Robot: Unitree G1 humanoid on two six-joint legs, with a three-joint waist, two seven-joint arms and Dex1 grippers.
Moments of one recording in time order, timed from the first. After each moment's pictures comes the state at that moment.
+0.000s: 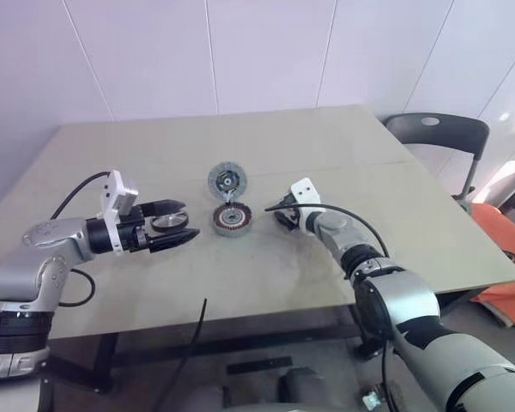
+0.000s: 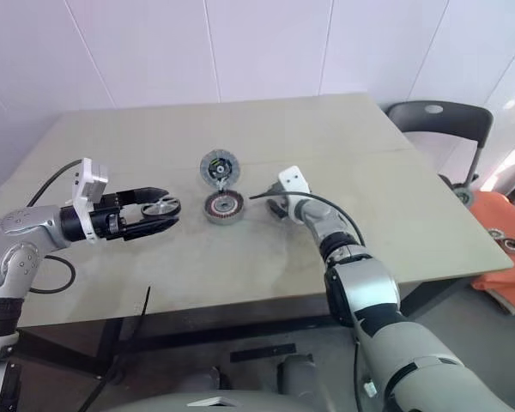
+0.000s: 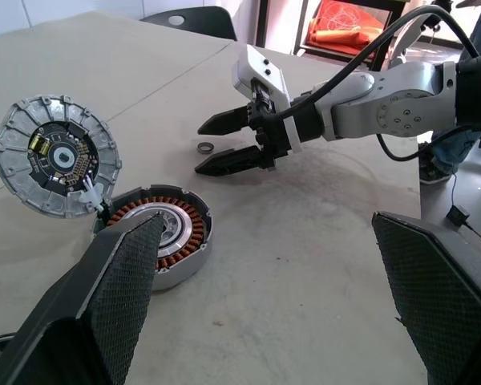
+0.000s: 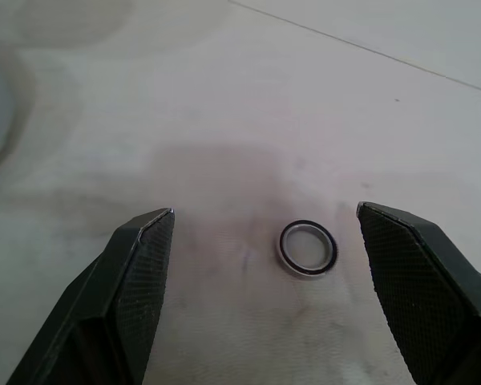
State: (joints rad) left arm -0.31 0.77 0.15 -0.06 -0.62 0.56 -1.11; right arm -0.99 -0.14 -0.02 1.36 -0.10 -0.07 0.35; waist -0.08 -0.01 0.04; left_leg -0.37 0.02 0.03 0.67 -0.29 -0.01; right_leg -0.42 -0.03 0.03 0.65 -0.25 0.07
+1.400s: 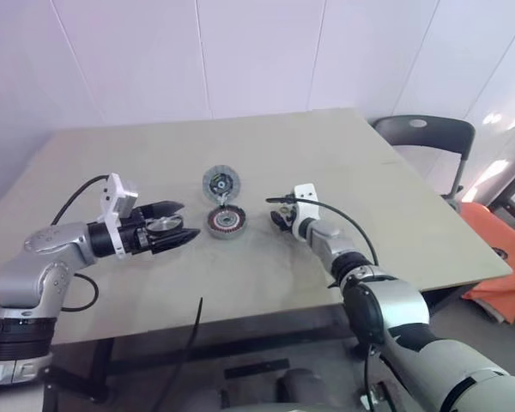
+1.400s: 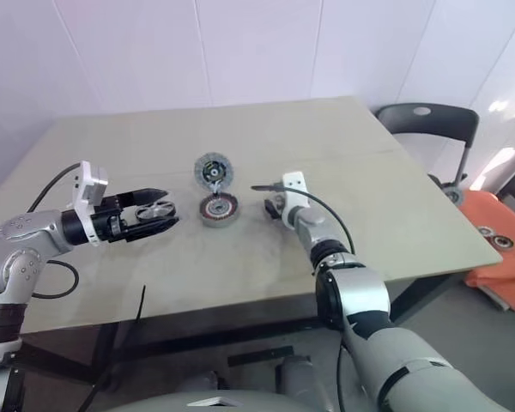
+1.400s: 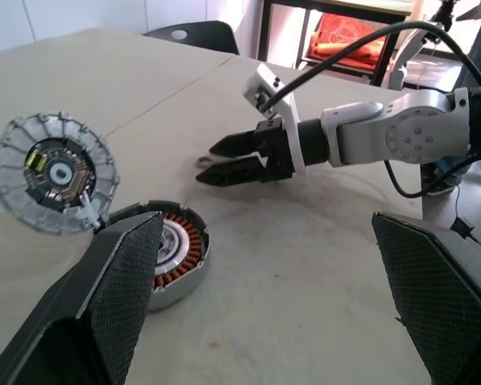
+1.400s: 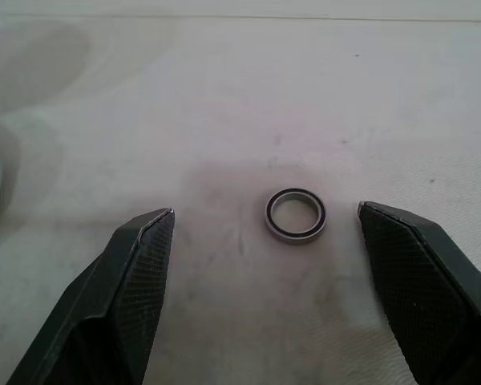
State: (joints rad) left arm -0.28 0.73 0.18 -0.10 -0.62 0.56 -1.07; right arm -0.96 -0.04 -0.15 1.34 -0.05 -0.03 0.28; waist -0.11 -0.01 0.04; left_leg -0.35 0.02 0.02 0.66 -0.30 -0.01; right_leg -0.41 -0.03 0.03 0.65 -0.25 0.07
